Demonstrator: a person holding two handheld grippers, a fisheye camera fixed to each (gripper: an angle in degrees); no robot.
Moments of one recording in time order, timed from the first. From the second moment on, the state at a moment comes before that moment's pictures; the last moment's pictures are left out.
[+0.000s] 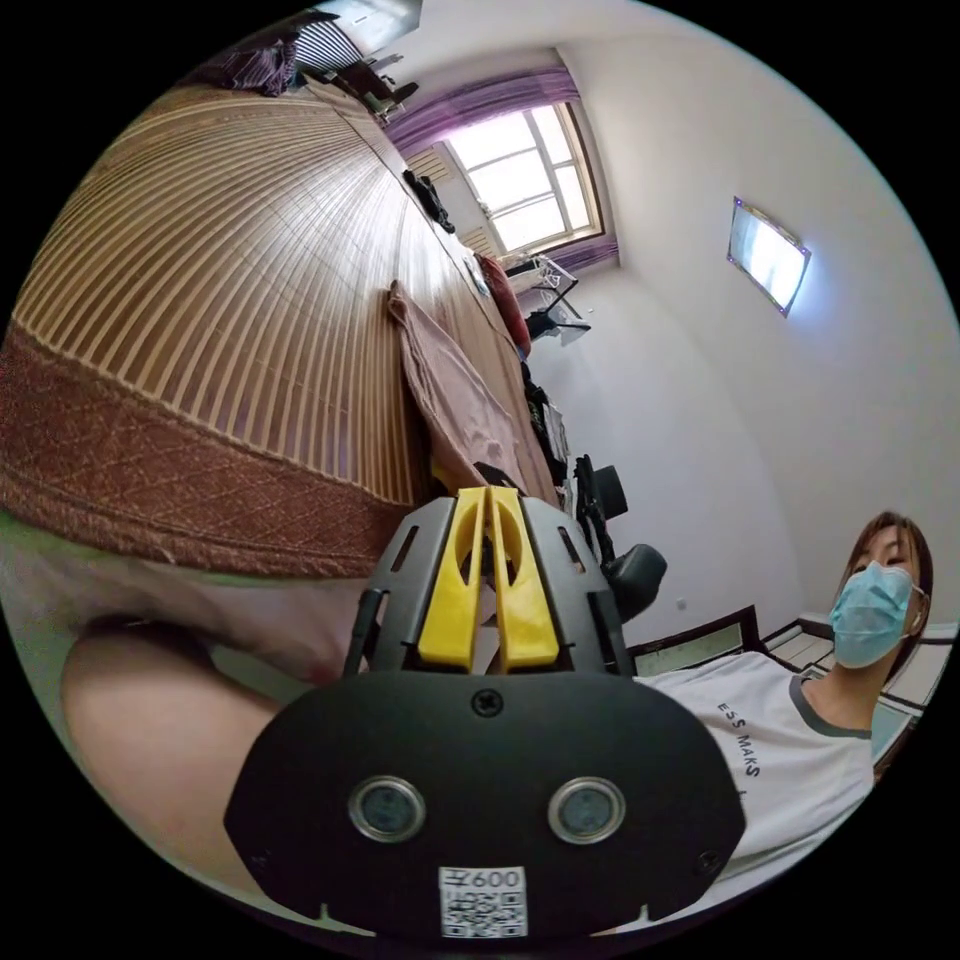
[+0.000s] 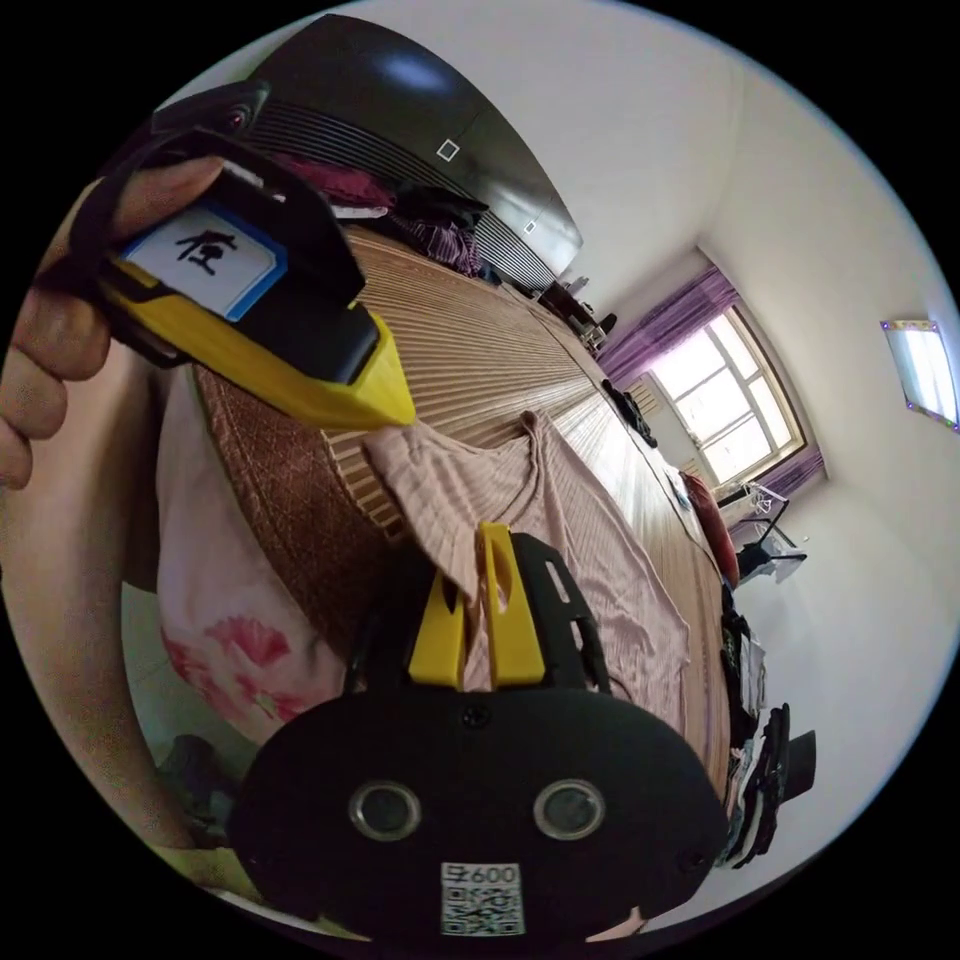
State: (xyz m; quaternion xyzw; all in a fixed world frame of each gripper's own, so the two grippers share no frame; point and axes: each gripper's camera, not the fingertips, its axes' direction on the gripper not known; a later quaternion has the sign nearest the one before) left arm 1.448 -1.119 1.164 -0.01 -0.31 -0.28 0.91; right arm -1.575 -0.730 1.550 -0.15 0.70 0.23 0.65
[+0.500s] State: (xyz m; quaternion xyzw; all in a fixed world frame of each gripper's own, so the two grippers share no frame) left arm 1.225 -1.251 1.169 -0.10 -0.34 -0.24 0.90; right arm -1.553 -0.815 1.589 -0.17 0.73 0.19 0.64
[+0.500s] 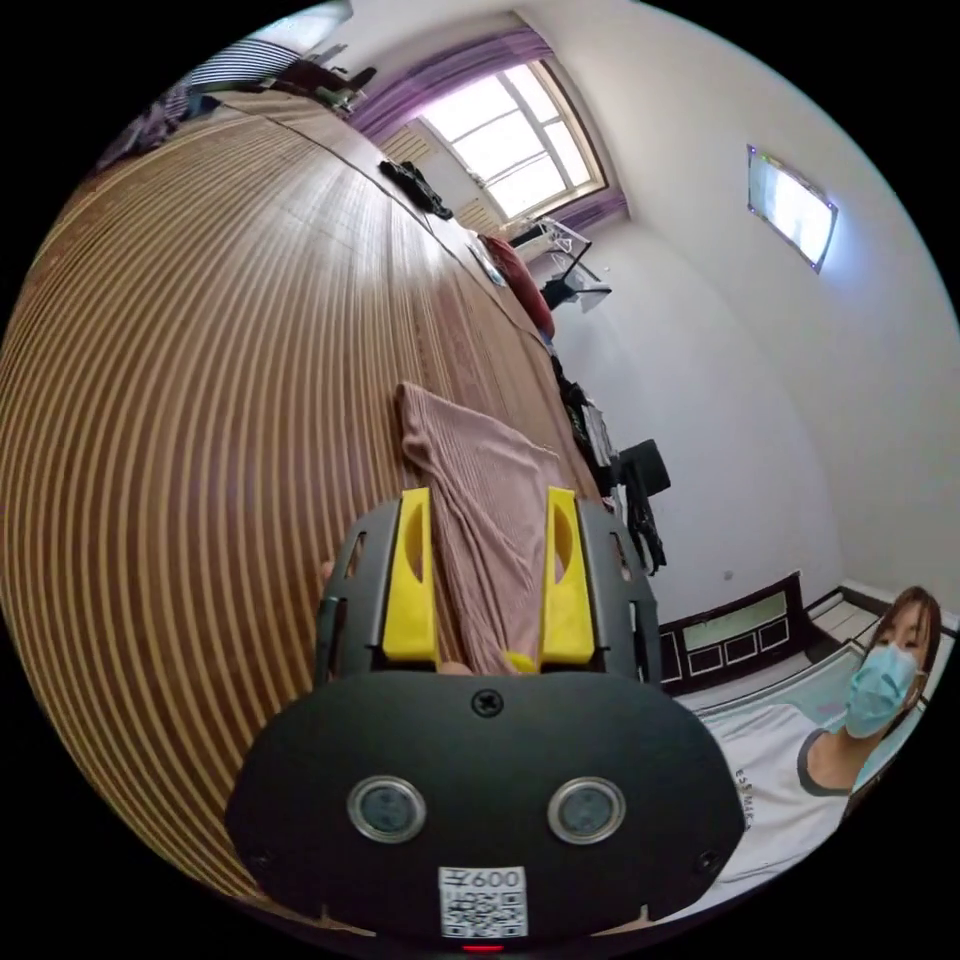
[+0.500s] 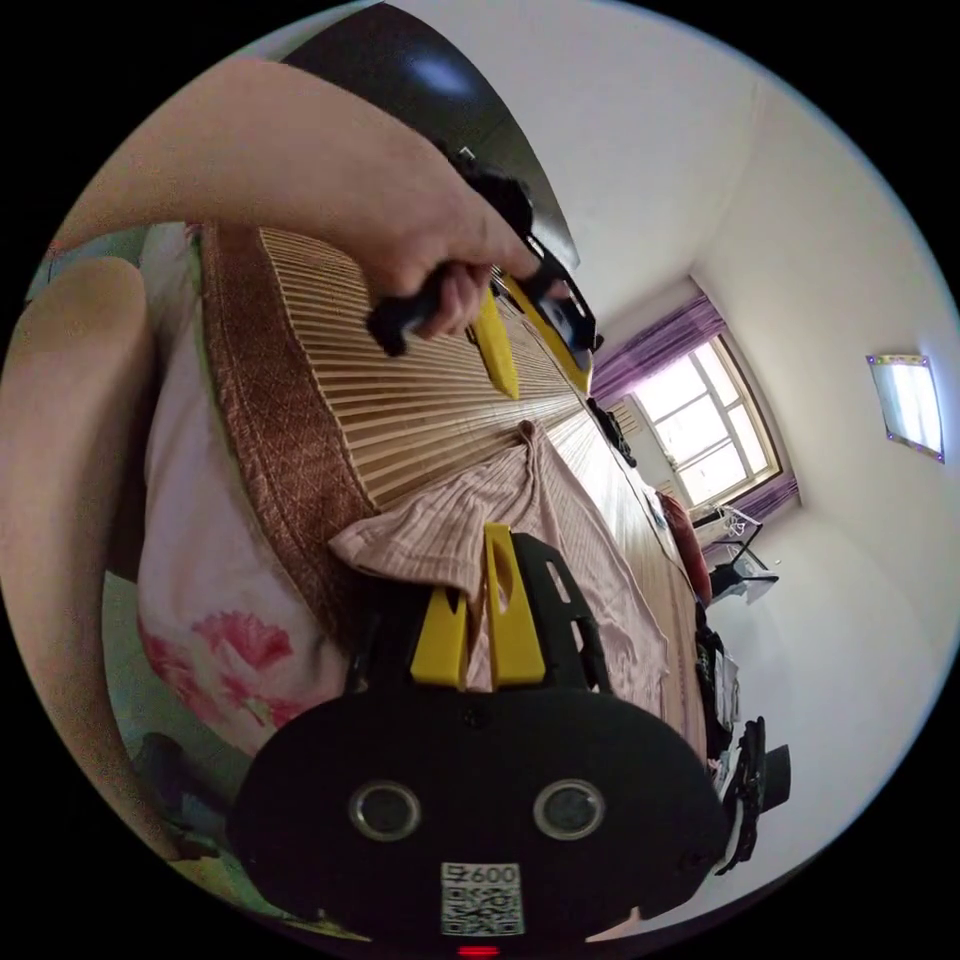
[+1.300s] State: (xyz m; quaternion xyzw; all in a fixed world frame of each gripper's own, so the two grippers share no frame) left arm 1.003 -1.271 1.100 -0.12 -0.31 -0.23 0.91; right arm -1.656 -1.181 1.398 0.07 0.68 0.26 0.69
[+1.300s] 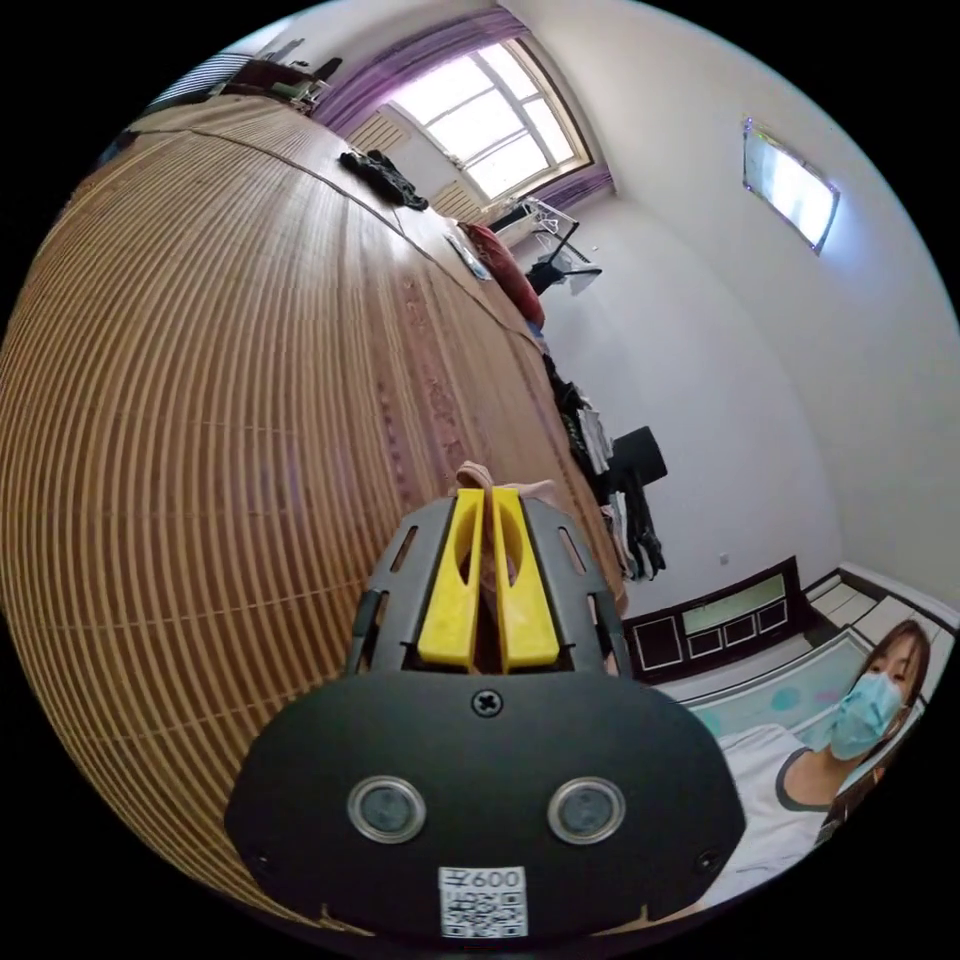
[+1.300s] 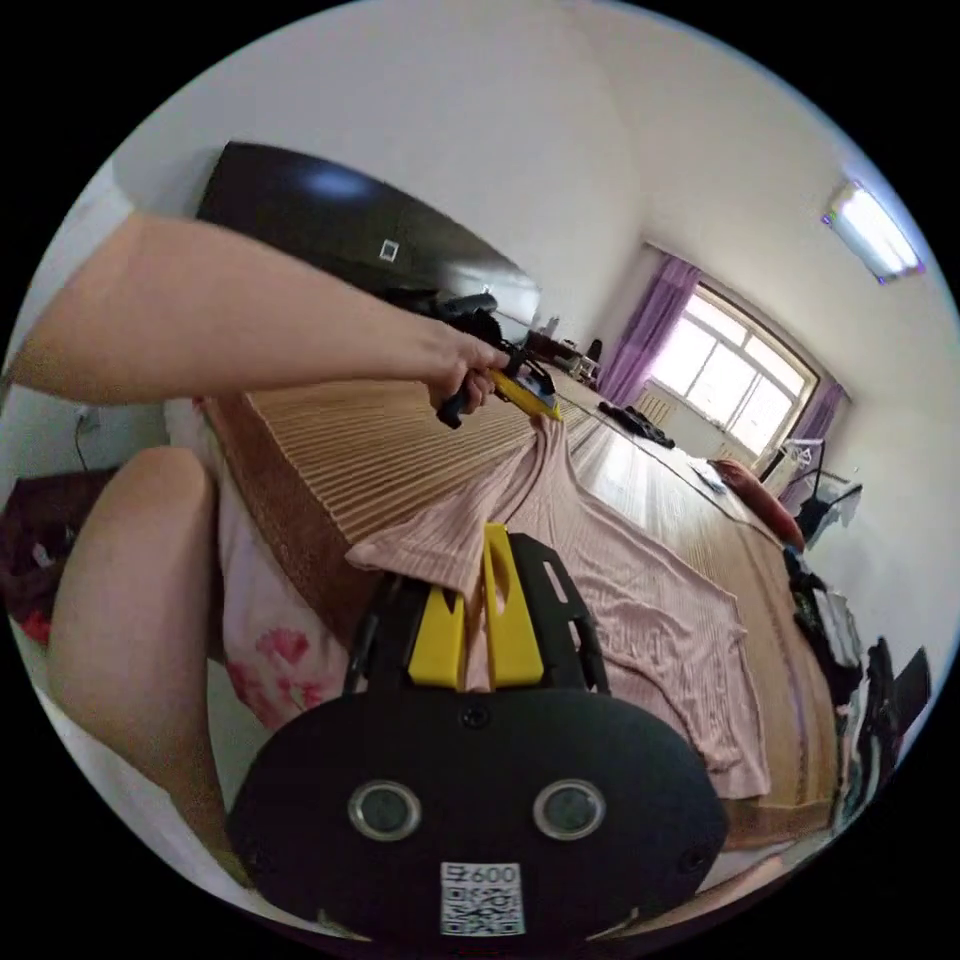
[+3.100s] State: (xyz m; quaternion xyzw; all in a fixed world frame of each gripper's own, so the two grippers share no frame) left arm 0.569 -1.076 1.167 -0.22 -0.35 -0.28 0.87; right arm -1.849 -1.637 0.918 0.59 0.42 0.54 0.44
